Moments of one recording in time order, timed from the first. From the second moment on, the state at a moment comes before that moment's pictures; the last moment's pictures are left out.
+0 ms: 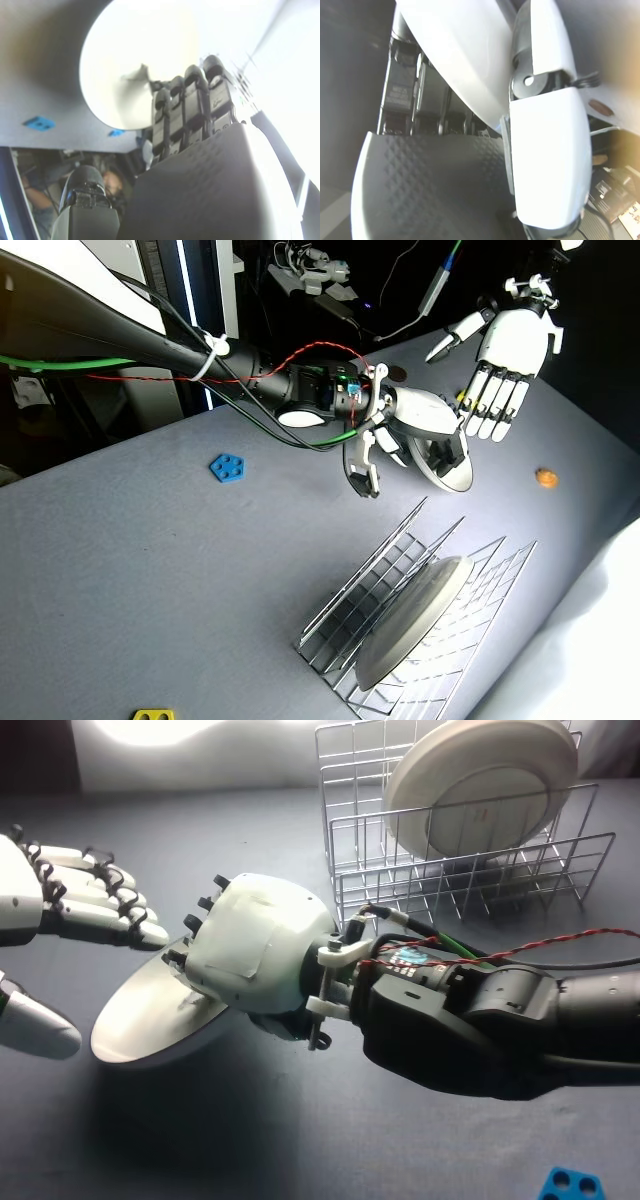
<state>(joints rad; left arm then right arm) 0.49 -0.79 1.37 1.43 -0.84 -0.31 -0.41 -1.59 1.20 0.26 0.51 -1.76</state>
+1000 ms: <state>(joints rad) 0.48 -0.78 1.38 1.46 -0.85 -0.34 -0.13 -1.19 0.72 0.67 0.36 -2.00</state>
